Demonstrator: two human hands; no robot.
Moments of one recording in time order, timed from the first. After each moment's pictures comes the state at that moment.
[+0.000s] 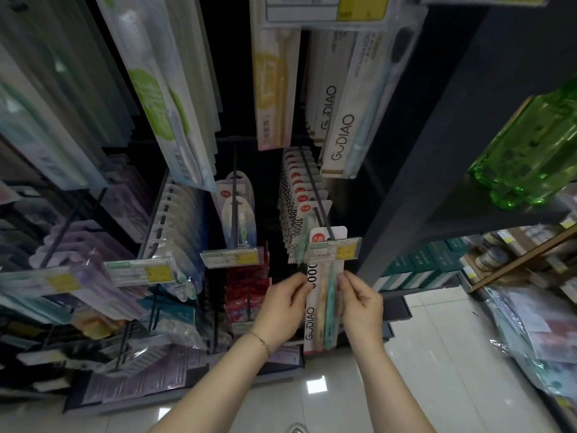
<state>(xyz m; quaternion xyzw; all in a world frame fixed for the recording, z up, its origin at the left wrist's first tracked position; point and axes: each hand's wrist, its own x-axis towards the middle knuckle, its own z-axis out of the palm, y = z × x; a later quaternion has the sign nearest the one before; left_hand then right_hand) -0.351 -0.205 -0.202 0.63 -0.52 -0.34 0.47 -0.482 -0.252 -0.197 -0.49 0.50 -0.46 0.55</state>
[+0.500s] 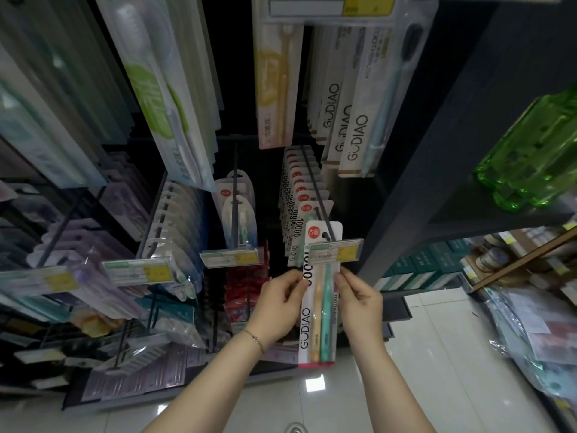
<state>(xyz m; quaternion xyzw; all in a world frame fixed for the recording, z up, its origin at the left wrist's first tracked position) -0.343 -0.208 -0.200 0.63 -0.48 -0.36 0.49 -0.479 -0.254 -0.192 -0.49 0.49 -0.45 0.56</state>
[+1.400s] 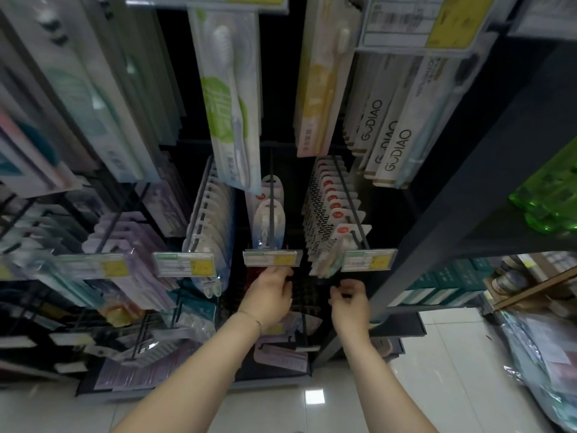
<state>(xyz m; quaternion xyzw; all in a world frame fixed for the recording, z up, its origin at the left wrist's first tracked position) -0.274 -0.204 -0.223 0.75 -0.54 -0.25 0.29 -0.430 -0.263 -0.244 -0.54 0.62 -0.33 0.46</state>
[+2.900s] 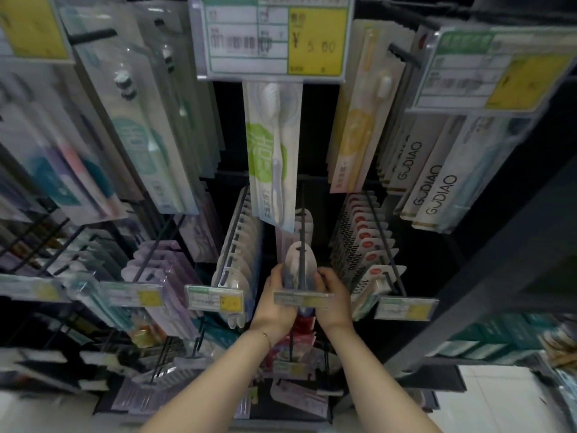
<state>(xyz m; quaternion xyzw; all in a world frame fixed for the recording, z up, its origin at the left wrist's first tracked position) -0.235 -0.223 -0.225 0.74 -0.40 -0.26 0.47 -0.335 -0.296 -0.218 -0.66 0.41 -0.33 0.53</state>
